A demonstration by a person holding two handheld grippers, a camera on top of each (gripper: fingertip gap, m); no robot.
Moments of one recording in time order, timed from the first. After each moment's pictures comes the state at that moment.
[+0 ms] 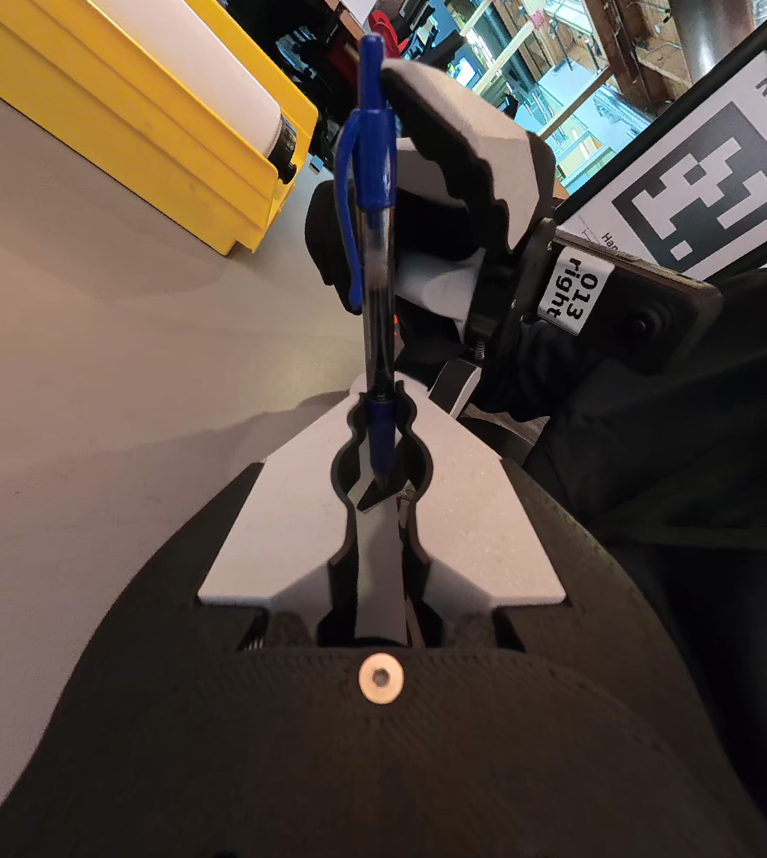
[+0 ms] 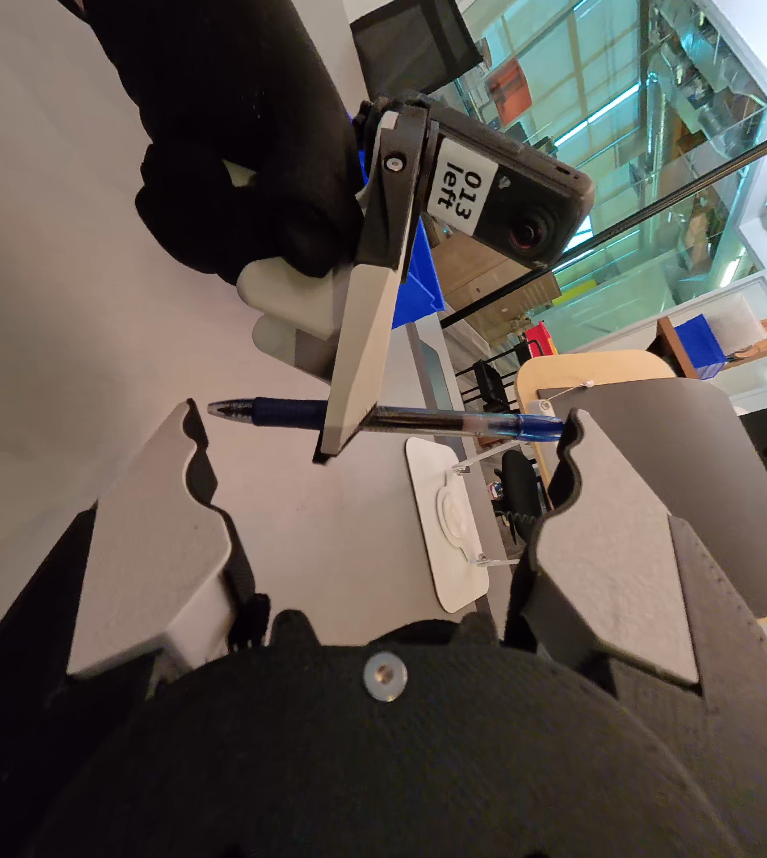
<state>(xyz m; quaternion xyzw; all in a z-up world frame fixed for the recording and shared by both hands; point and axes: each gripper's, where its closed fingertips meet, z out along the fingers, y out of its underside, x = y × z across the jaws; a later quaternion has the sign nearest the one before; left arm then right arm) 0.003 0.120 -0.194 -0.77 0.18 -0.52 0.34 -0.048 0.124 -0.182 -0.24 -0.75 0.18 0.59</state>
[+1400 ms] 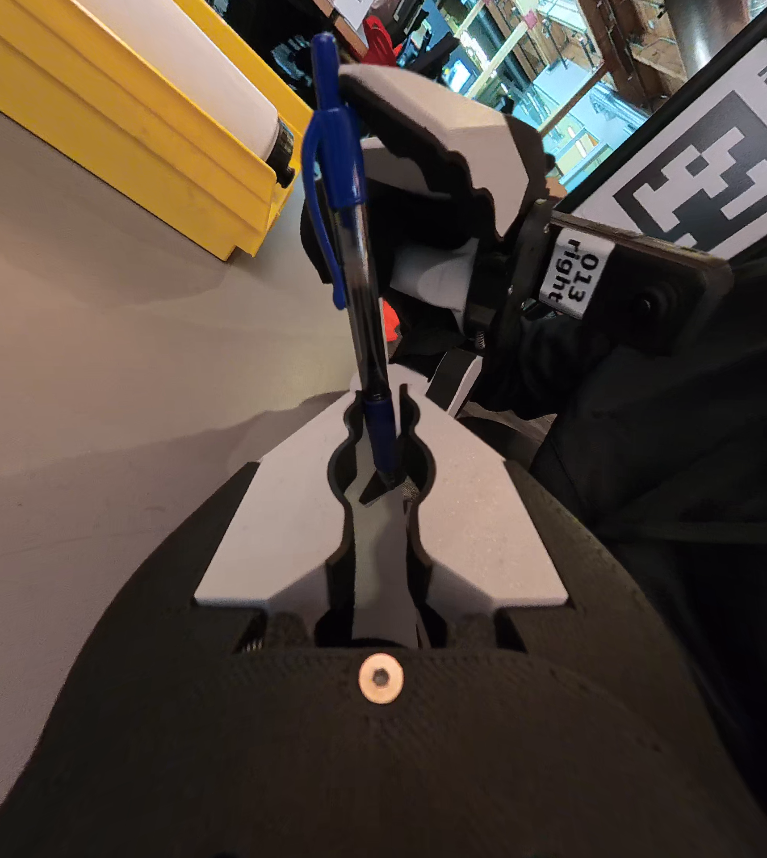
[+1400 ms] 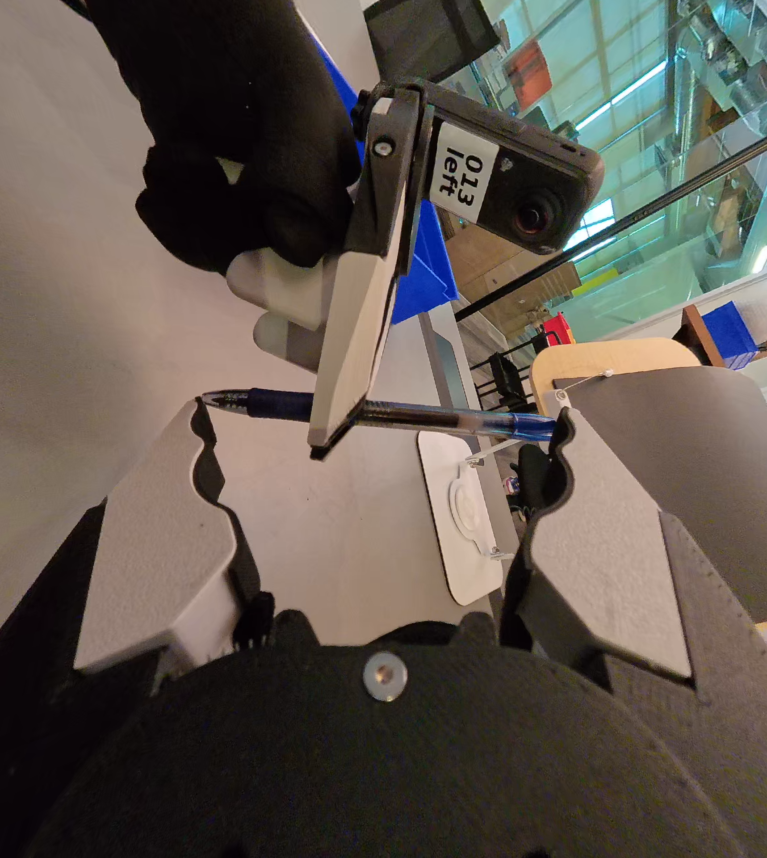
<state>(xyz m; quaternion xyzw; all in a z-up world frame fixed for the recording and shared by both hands) 0.005 0.121 -0.197 -0.76 0.19 -0.52 0.35 -0.046 0.128 -0.187 -0.25 -0.76 0.19 0.57</state>
